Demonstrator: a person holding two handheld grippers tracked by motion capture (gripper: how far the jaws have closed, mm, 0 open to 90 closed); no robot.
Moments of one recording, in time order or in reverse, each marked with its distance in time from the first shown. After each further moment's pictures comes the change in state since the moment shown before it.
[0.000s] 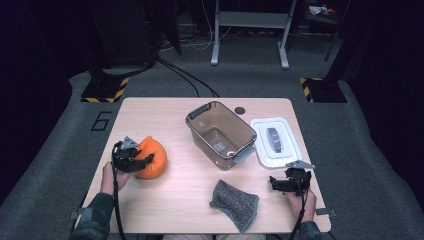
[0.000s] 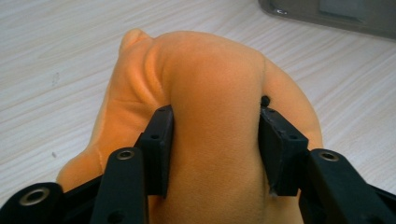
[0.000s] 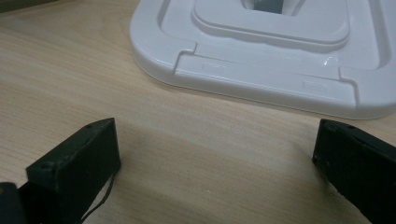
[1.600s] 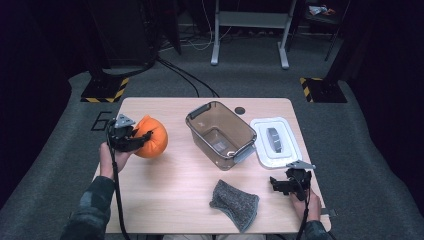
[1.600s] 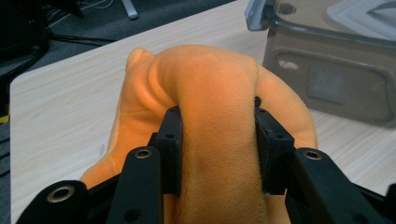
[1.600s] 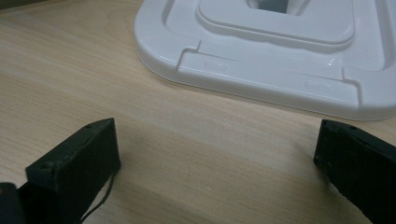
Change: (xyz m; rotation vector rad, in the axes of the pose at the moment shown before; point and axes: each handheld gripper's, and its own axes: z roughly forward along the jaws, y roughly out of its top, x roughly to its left) left arm 0.003 0.072 -0.037 -0.116 0.046 -0.003; right arm -0.003 -0.001 -0.001 0.003 0.022 -0.028
